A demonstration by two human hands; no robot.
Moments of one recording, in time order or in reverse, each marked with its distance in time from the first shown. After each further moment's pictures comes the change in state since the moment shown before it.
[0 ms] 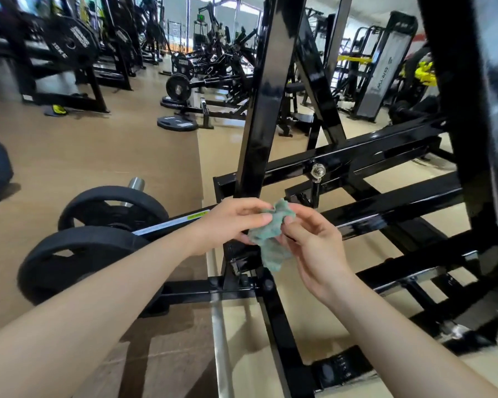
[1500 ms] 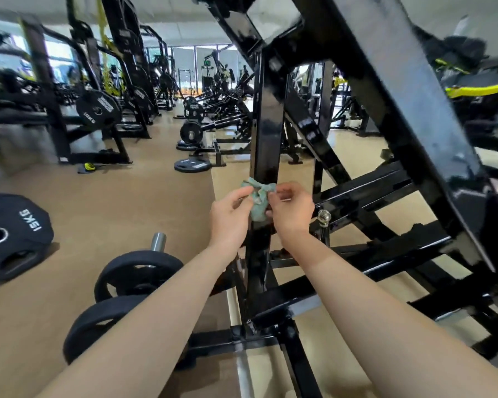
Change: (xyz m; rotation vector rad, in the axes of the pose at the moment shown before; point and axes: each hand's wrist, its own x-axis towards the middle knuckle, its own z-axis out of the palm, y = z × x) left_hand 0.060 0.082 -0.024 -0.094 0.817 0.151; right_hand 0.128 -0.059 0.087 -0.540 0.284 -0.344
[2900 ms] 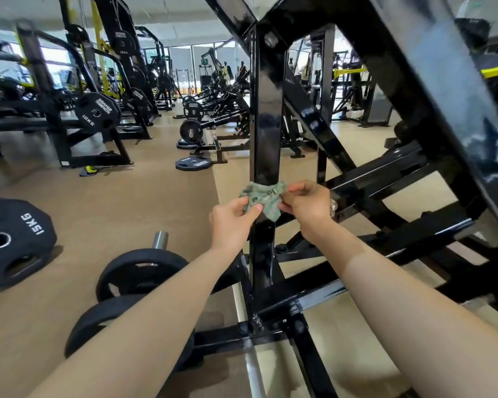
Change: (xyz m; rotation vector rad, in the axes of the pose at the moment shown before) left_hand 0.010 -0.034 -0.008 0.229 -0.062 0.111; right_hand 0.029 0.021 -0.019 0.264 -0.123 0.257
